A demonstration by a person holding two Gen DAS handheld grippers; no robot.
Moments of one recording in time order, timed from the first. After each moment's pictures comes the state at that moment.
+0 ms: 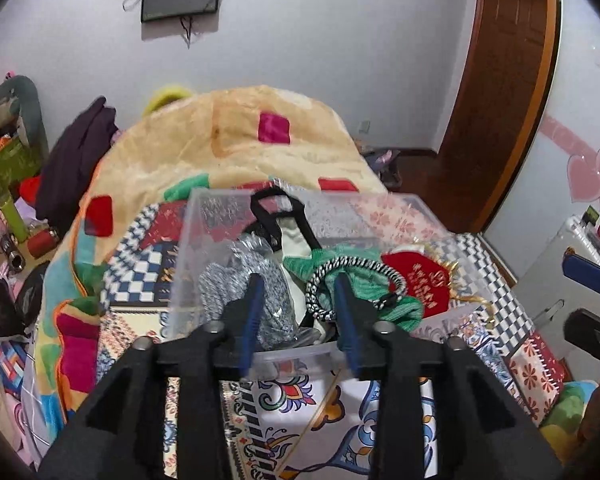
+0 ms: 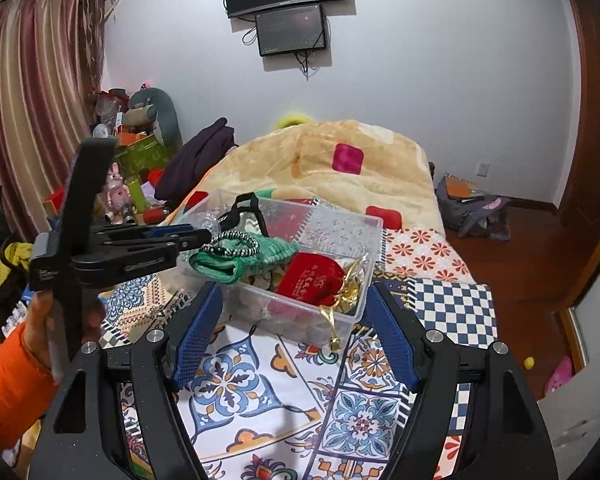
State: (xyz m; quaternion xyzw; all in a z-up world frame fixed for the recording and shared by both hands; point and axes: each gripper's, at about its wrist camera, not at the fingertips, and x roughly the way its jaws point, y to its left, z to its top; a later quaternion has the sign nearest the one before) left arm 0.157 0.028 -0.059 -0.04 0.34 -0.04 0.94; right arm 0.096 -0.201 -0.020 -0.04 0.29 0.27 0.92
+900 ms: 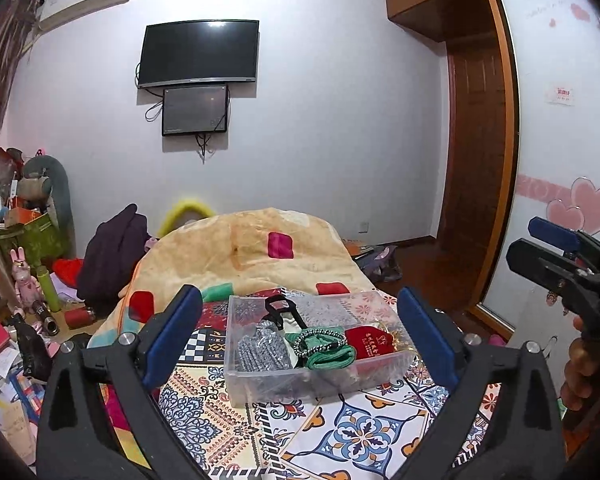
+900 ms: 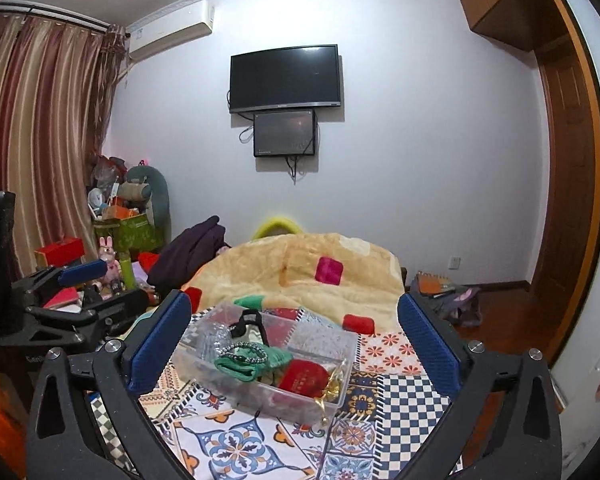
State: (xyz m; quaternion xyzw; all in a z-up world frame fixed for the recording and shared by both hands) left arm 0.033 0.015 0.032 -0.01 0.15 -0.02 0.99; right arm 0.040 -0.196 0.052 -0.03 0.11 0.23 0.97
